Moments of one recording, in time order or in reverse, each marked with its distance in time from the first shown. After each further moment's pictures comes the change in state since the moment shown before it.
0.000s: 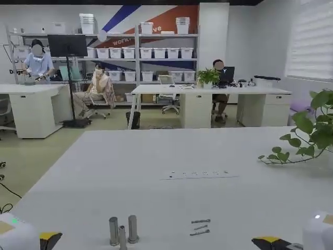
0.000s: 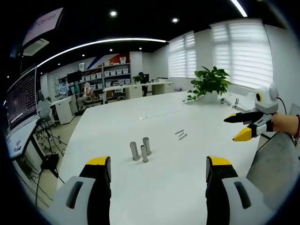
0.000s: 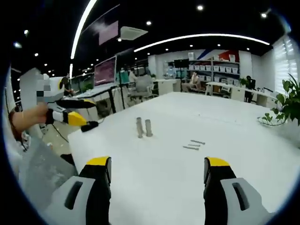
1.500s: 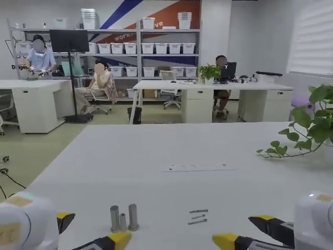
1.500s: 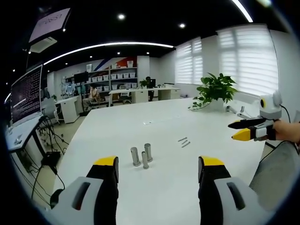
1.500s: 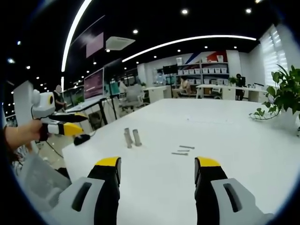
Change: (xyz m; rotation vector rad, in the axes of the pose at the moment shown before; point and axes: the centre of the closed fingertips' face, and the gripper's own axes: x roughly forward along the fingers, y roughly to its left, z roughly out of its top) left arm 0.009 0.004 0.009 -0.048 -0.055 0.054; right arm 0.002 -0.024 0.012 0.042 -0.081 -0.065
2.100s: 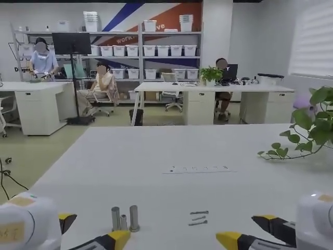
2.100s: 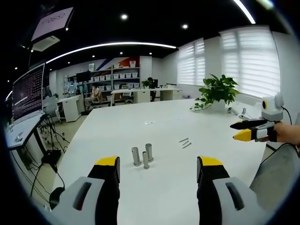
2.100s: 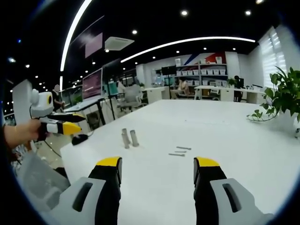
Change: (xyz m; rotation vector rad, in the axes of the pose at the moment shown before) left arm 0.001 0.002 0.001 -0.016 -0.003 0.014; right arm -0.002 -0.005 0.002 -0.012 -0.005 -0.016
